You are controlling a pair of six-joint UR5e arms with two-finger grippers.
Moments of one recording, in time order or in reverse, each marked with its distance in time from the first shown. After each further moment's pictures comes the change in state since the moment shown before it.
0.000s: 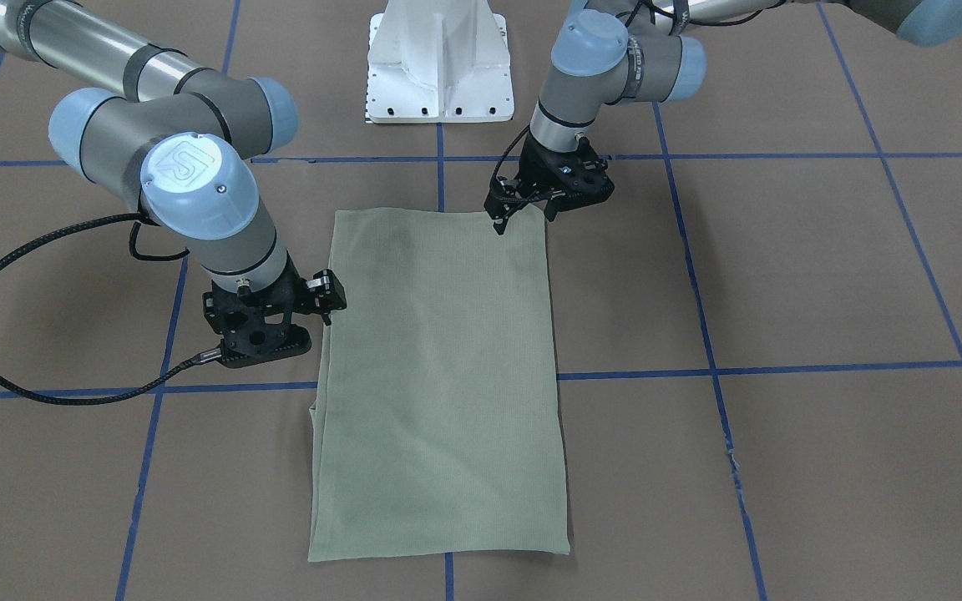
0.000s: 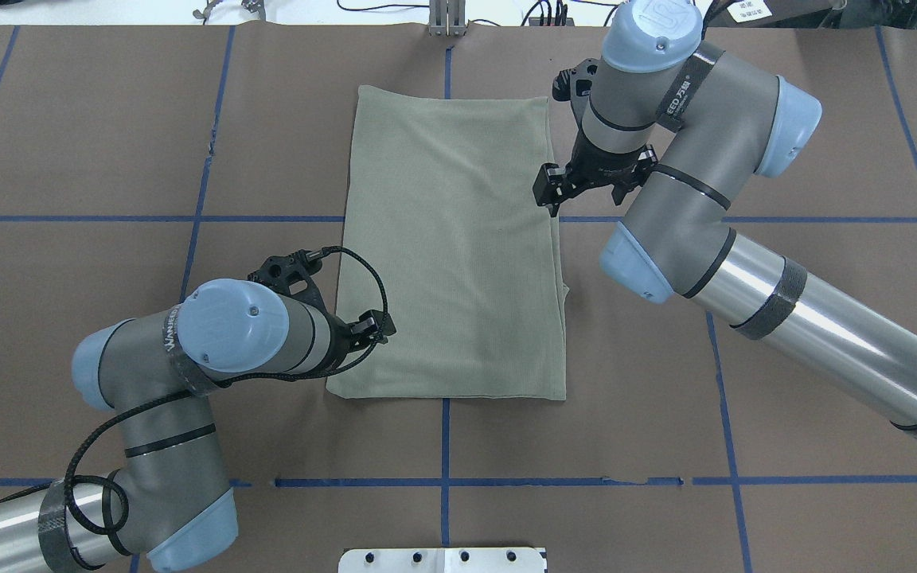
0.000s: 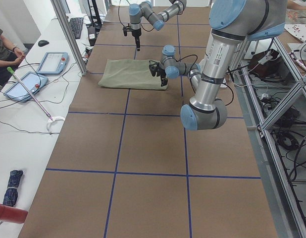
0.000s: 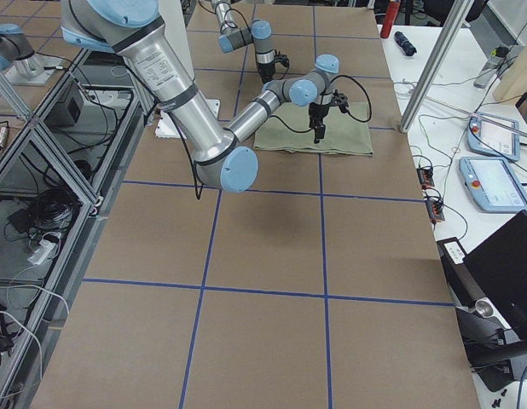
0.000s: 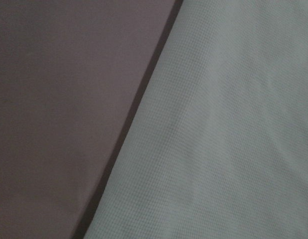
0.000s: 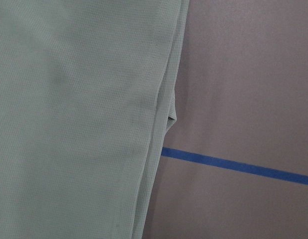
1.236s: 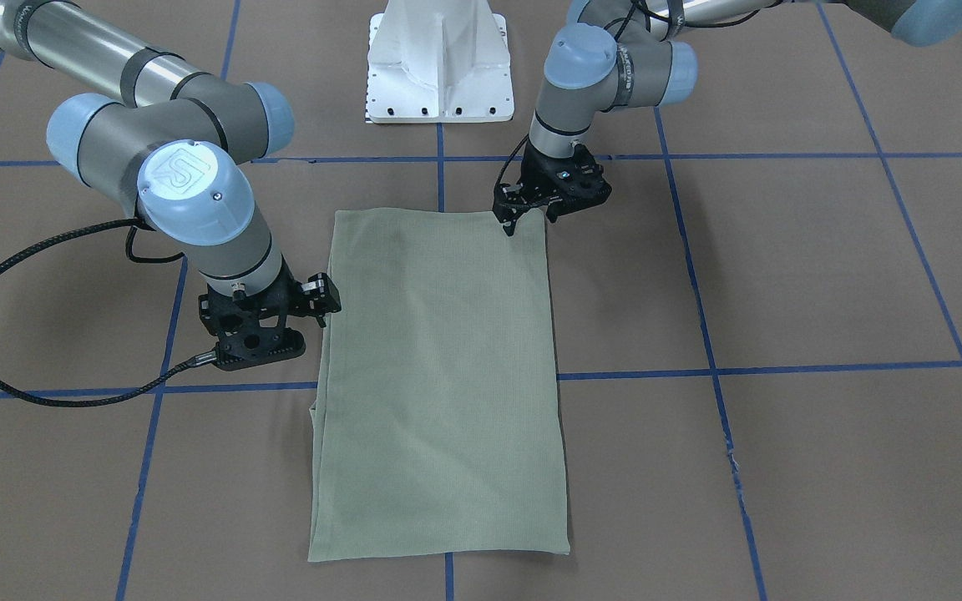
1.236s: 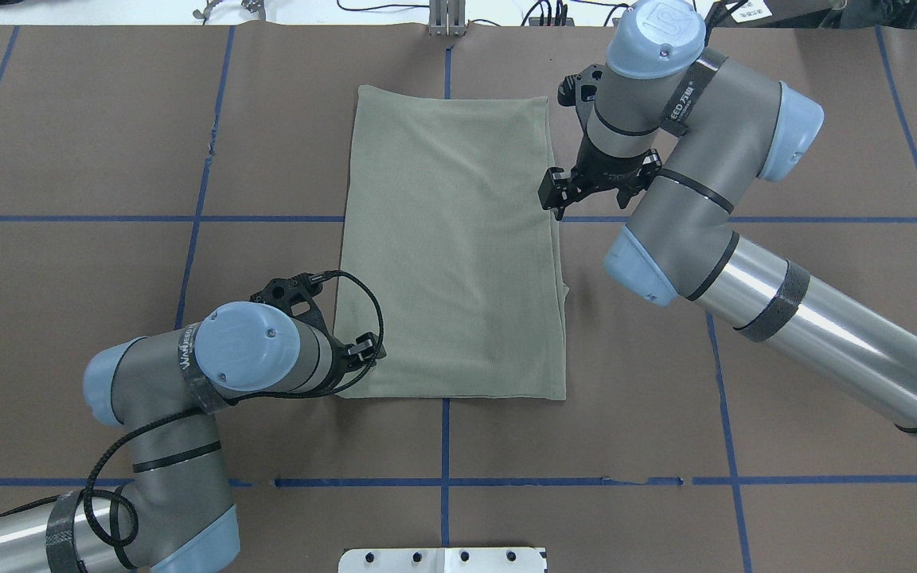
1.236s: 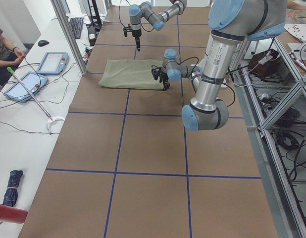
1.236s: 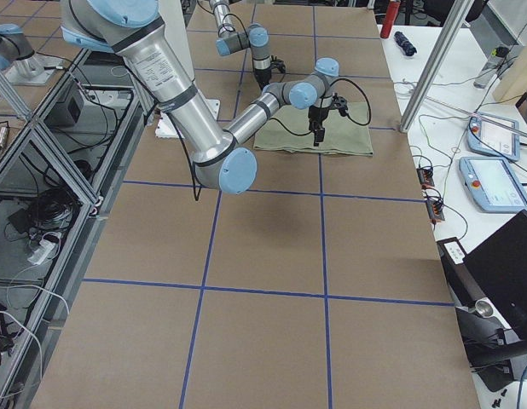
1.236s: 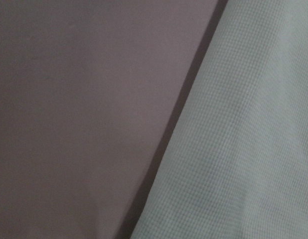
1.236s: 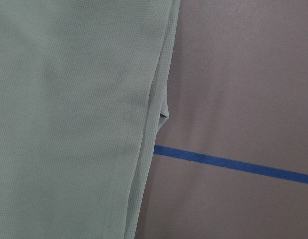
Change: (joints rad) left arm 0.032 0.009 0.029 0.013 0.009 0.000; right arm 0.000 -0.010 -0.004 0.005 -0.001 -0.001
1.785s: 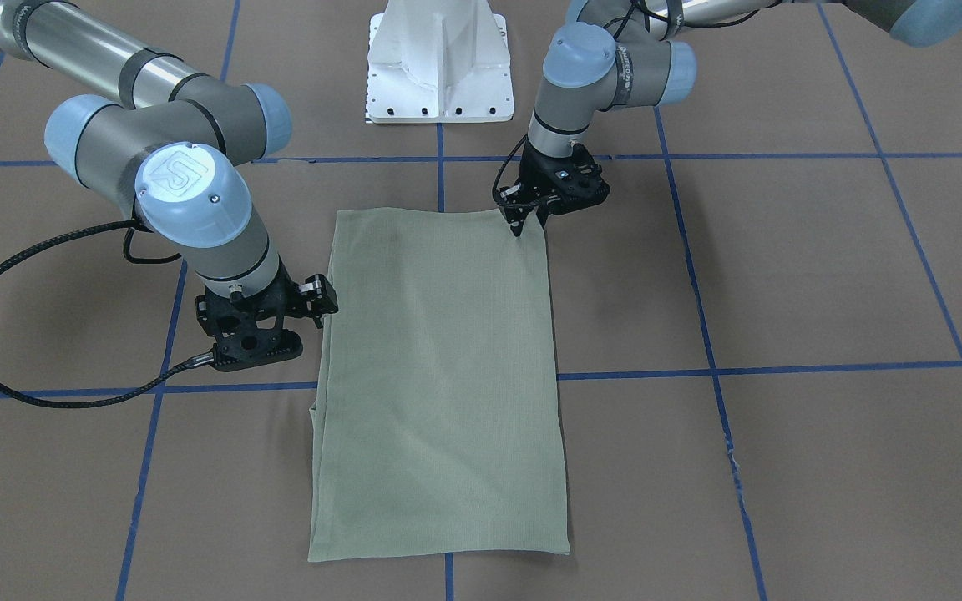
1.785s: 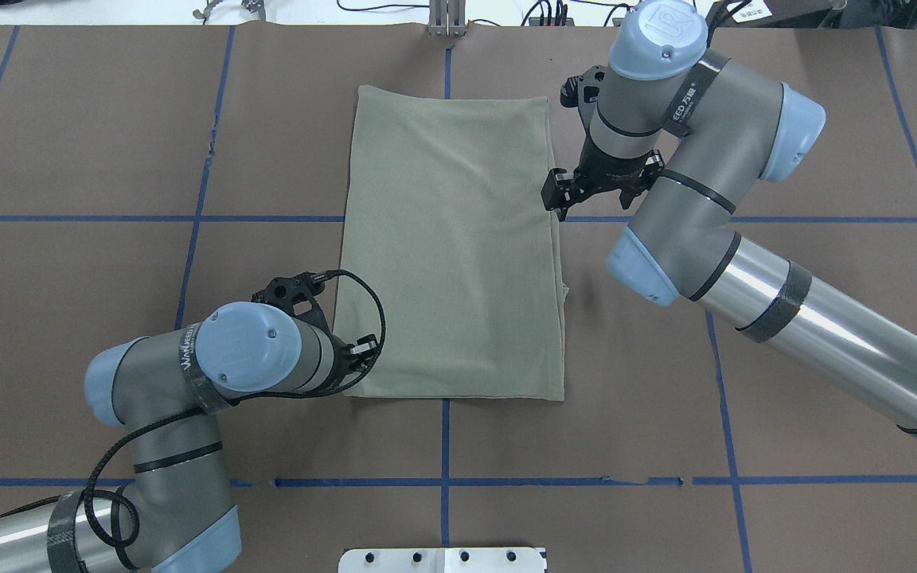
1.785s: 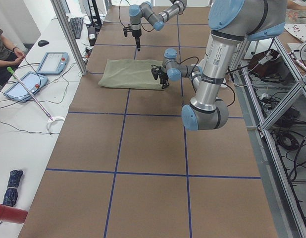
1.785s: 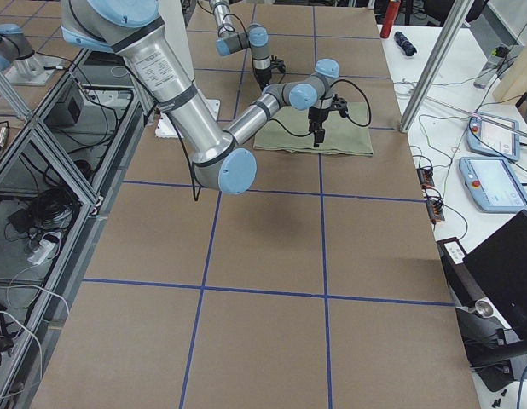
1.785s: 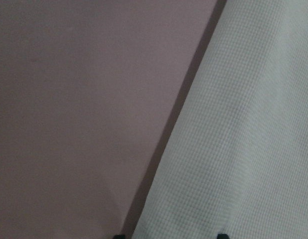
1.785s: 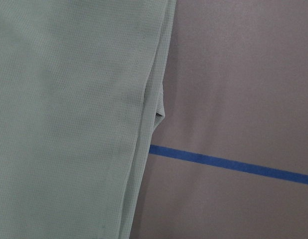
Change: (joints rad) left arm 0.001 -0.003 -0.002 -0.004 0.006 0.006; right arm 0.001 -0.005 -0.001 0.000 -0.002 -0.005
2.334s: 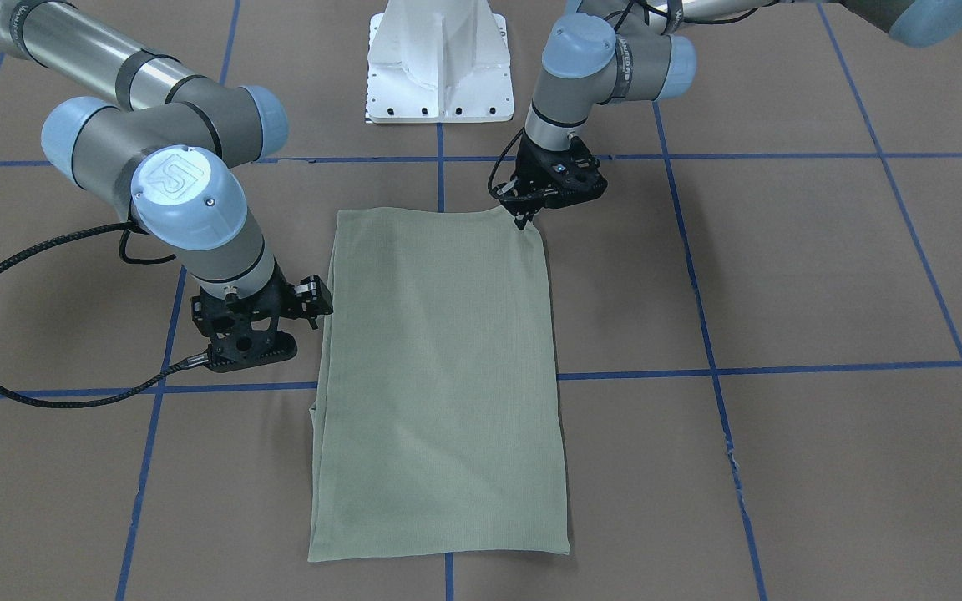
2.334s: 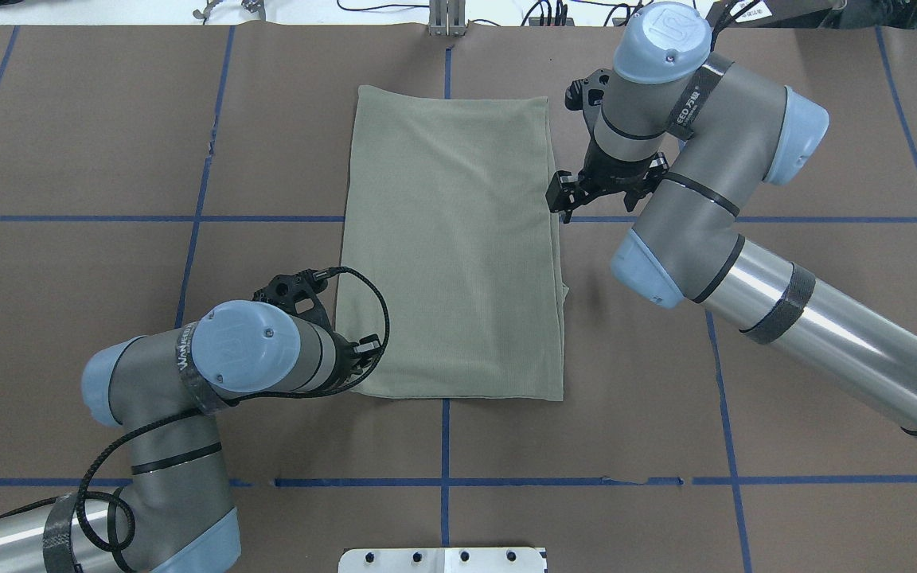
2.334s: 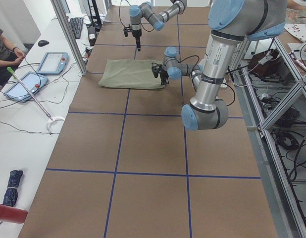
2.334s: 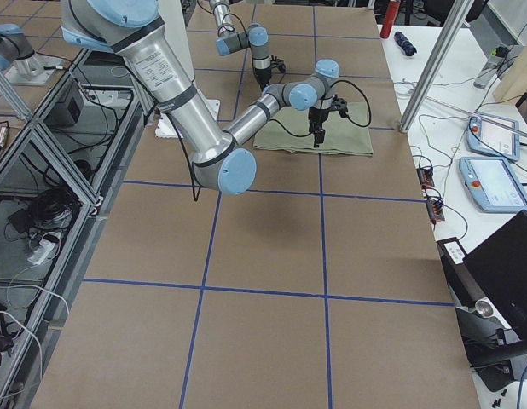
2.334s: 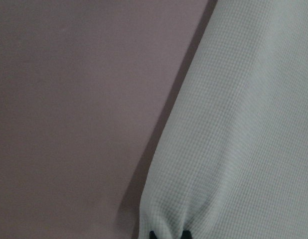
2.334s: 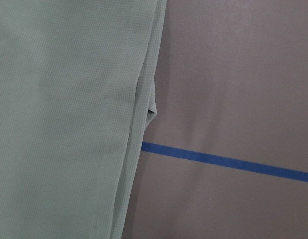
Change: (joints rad) left arm 0.000 -0.003 -0.028 0.001 0.000 -0.001; right arm 0.000 -0.013 0.003 0.001 0.000 0.004
